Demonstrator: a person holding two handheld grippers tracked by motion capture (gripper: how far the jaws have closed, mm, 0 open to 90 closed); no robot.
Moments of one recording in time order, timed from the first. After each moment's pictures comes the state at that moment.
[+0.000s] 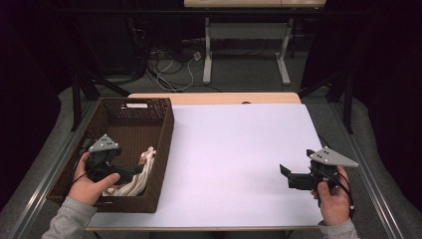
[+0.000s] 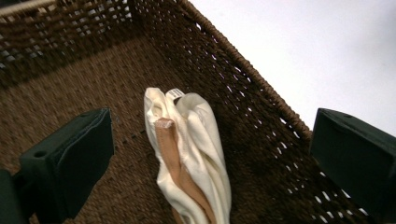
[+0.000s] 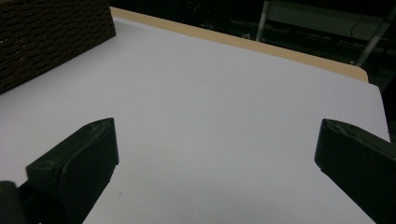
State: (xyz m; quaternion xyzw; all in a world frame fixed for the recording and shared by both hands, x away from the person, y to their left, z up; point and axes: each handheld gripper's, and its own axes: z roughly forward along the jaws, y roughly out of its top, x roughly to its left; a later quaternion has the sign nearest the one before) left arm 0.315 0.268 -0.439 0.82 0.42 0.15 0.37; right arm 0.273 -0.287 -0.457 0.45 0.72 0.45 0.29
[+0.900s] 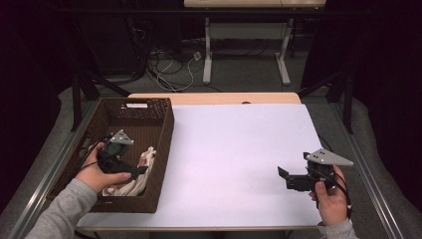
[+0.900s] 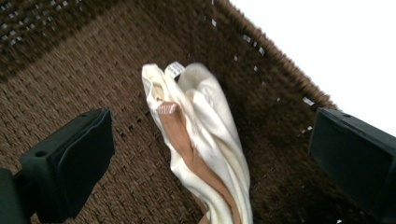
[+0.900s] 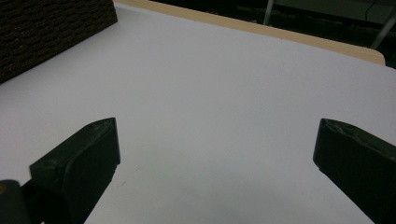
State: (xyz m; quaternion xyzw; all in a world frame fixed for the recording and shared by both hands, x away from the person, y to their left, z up) left arm 0.340 0.247 -0.443 0.88 0.38 0.12 0.25; right arm 0.277 -0.286 -0.468 0.46 0.73 0.44 0.26
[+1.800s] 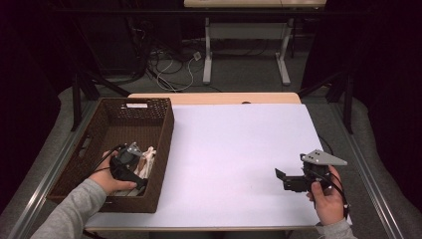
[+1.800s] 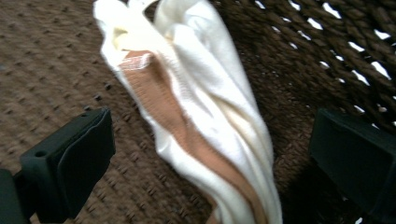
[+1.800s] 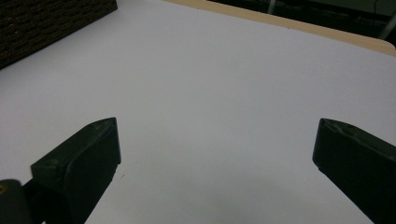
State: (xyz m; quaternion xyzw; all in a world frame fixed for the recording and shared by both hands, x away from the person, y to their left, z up) left arm 0.351 0.240 -0.492 0.92 0.34 0.08 0.18; right arm 0.281 -0.282 -0.476 0.46 0.74 0.42 0.25
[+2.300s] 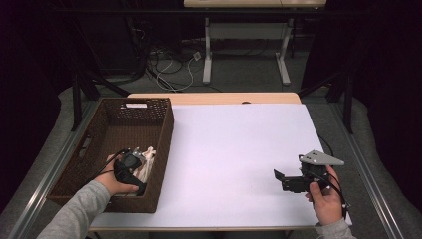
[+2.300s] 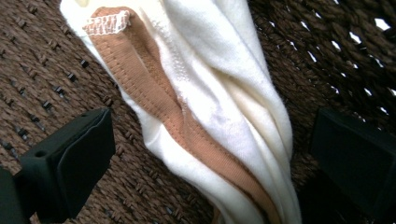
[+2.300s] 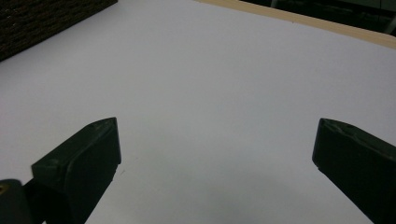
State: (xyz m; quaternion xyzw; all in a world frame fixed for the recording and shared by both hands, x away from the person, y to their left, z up) left arm 0.355 0.239 -0.514 0.93 0.34 0.07 0.14; right arm 0.282 -0.280 -0.480 0.46 0.75 0.42 0.25
